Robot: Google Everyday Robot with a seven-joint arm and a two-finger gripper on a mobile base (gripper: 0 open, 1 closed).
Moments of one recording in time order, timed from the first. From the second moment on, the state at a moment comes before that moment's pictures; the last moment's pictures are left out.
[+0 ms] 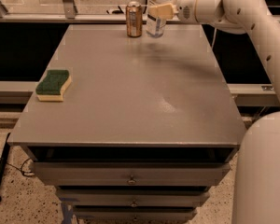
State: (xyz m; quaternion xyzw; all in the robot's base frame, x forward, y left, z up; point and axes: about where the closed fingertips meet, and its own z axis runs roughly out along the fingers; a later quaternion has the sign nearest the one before) arm 0.825 -0.088 0.978 -0.34 0.69 0.23 0.60
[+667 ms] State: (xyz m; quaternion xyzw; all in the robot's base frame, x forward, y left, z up) arm 0.865 -0.103 0.968 -0.33 0.70 0.22 0.60
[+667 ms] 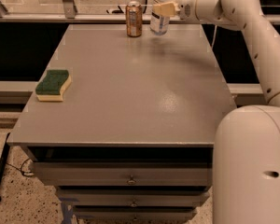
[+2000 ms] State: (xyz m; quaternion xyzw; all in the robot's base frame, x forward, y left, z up) arm 0.889 -0.082 0.931 -0.34 0.72 0.23 0.56
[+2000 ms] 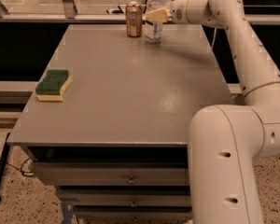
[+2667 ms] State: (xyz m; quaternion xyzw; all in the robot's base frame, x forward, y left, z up) arm 0.888 -0.073 0.921 -0.35 0.72 0.25 0.54
